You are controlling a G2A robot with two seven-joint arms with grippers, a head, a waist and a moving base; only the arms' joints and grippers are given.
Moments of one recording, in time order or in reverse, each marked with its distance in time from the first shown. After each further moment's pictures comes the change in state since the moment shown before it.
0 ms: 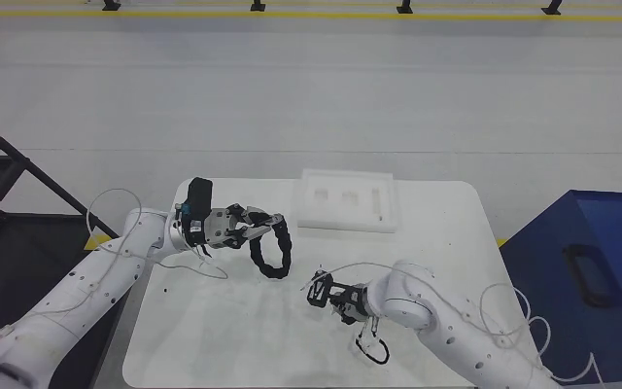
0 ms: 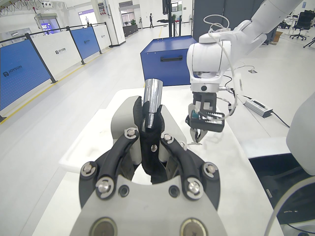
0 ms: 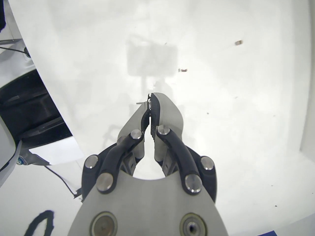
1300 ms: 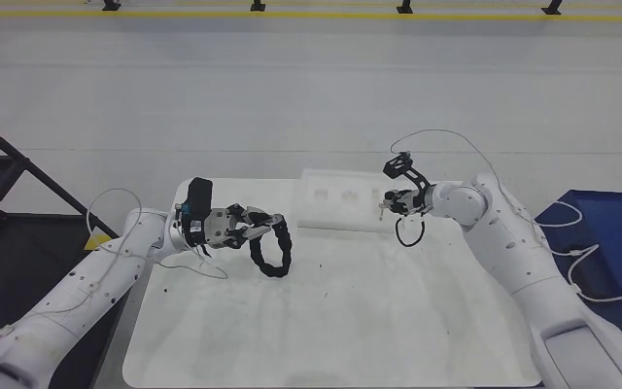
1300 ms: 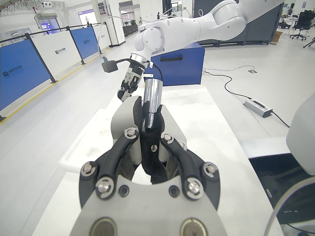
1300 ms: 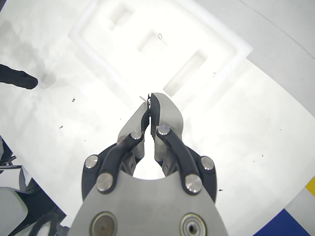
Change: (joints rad) left arm 0.000 0.000 0.000 0.000 0.000 0.000 0.000; right arm 0.464 -0.077 0.089 0.872 0.253 -0.046 -0.325
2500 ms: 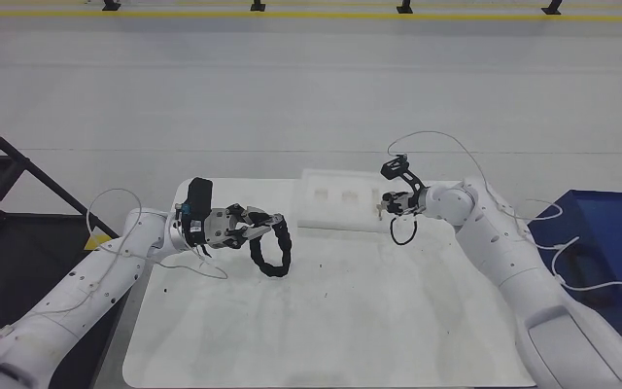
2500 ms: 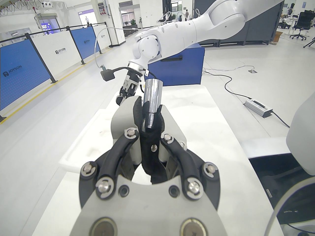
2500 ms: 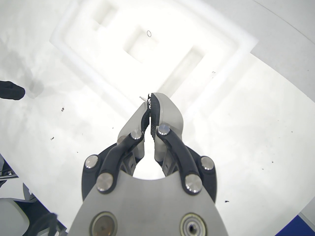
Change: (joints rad) left arm 0.000 0.000 0.000 0.000 0.000 0.000 0.000; right arm 0.041 -0.064 -0.052 0.161 -0.018 0.007 -0.080
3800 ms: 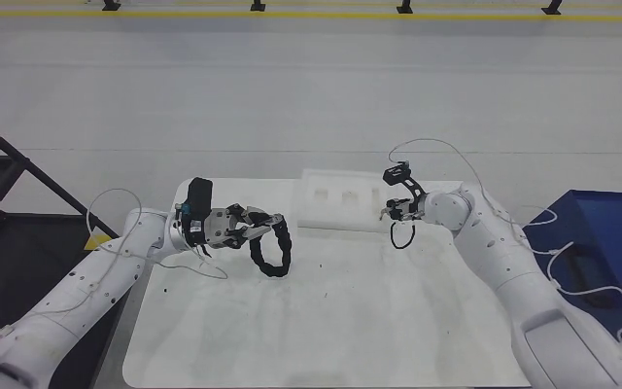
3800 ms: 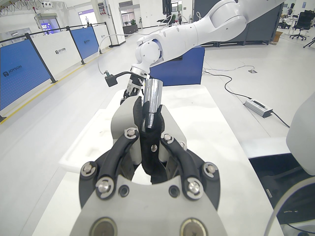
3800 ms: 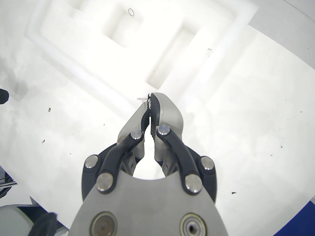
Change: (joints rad) left arm 0.000 0.000 0.000 0.000 0.000 0.000 0.000; right arm -0.019 -0.016 0.014 0.030 -0.029 0.067 0.023
